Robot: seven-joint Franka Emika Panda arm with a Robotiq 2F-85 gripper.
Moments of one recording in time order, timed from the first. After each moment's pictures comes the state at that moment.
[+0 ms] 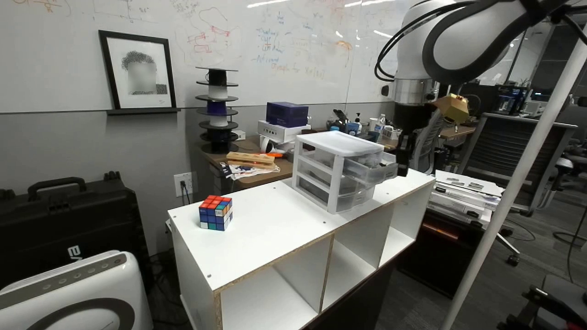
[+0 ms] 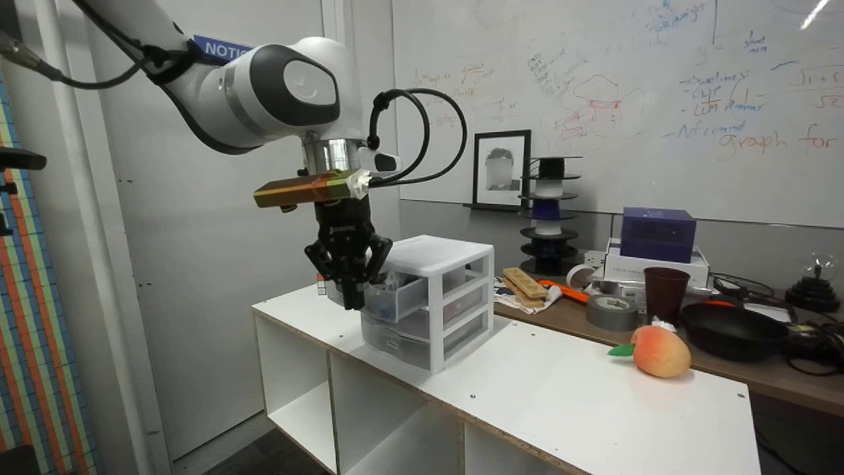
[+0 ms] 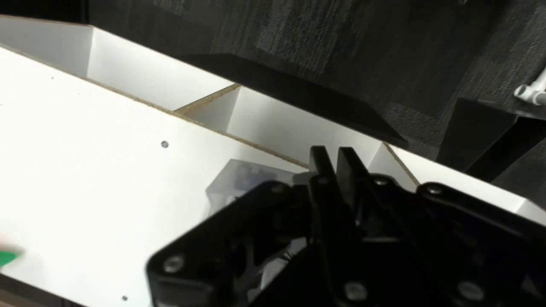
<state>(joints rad) 0.01 0.08 -0.01 -2.24 -0.24 2.29 -0.22</state>
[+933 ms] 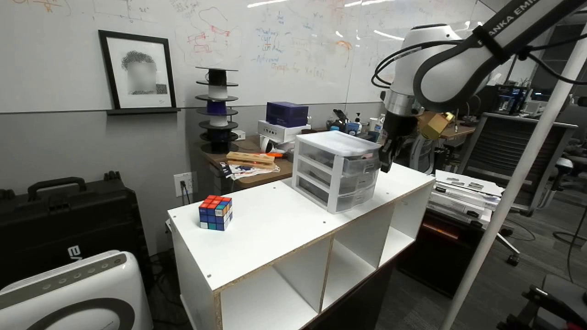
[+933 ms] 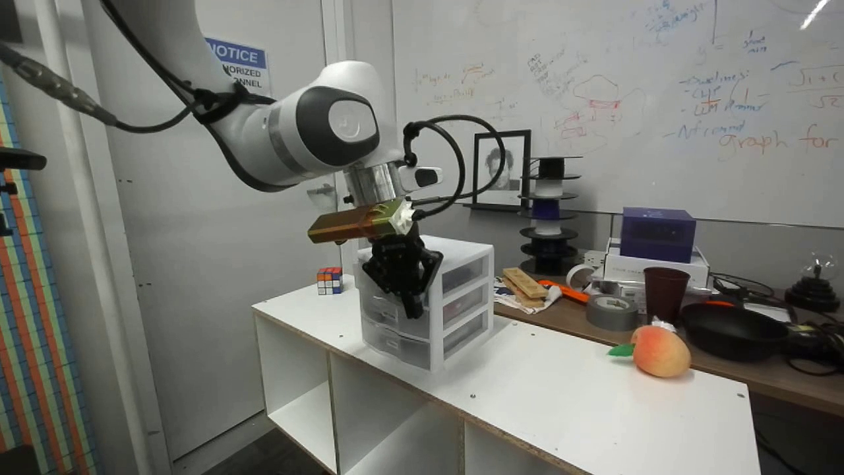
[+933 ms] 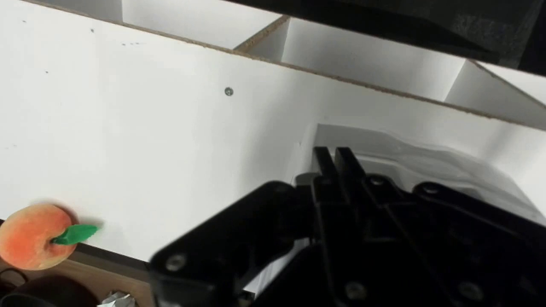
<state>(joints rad) -0.04 0.23 -0.06 -2.18 -0.29 2.57 -0.09</state>
